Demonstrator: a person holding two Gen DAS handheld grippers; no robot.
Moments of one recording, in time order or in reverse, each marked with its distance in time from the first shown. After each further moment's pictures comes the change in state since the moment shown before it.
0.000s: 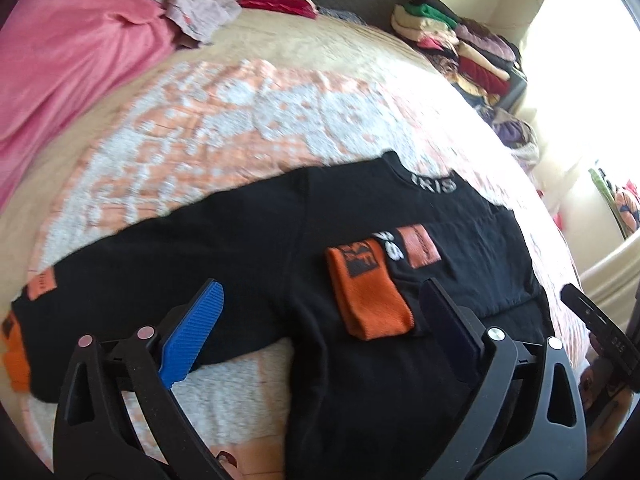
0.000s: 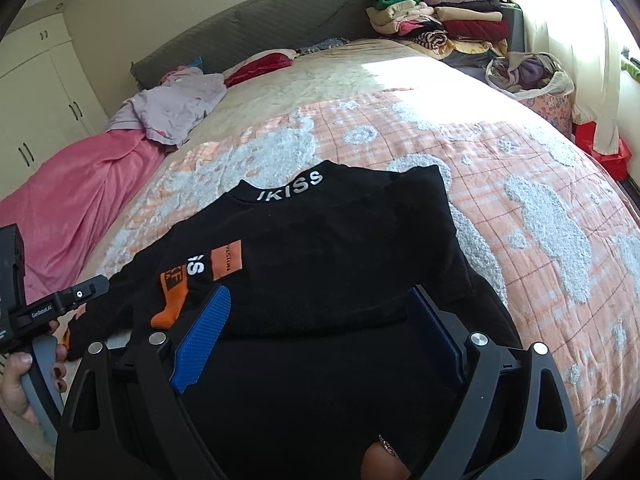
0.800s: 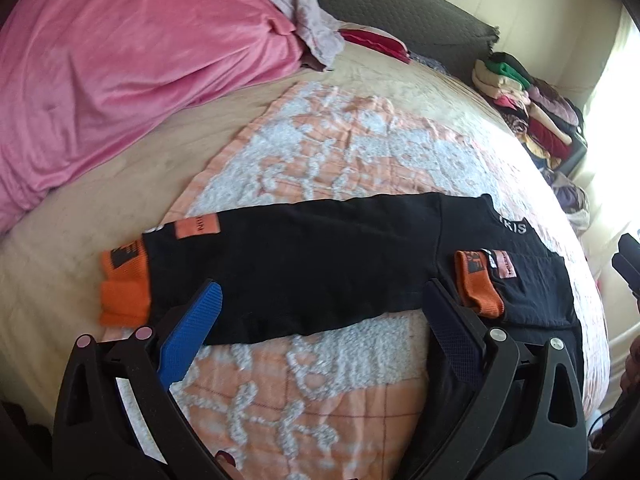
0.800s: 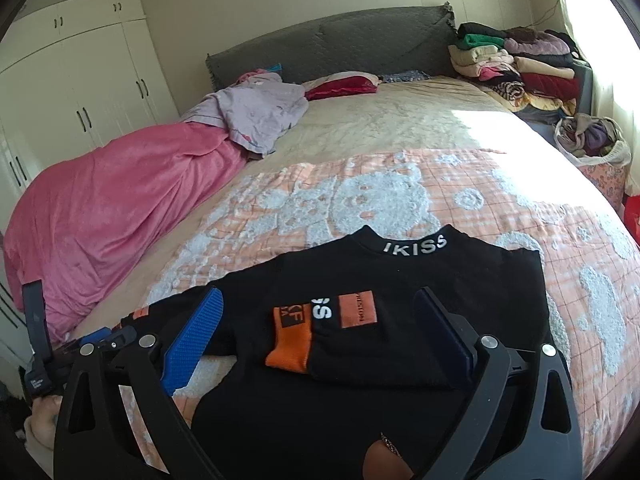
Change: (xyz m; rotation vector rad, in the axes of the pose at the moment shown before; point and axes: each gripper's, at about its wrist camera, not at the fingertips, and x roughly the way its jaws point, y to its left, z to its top) left arm -0.078 0.104 -0.052 -0.207 -0.125 0.196; right arm -0.013 0.126 0.034 -0.202 -0.058 0.167
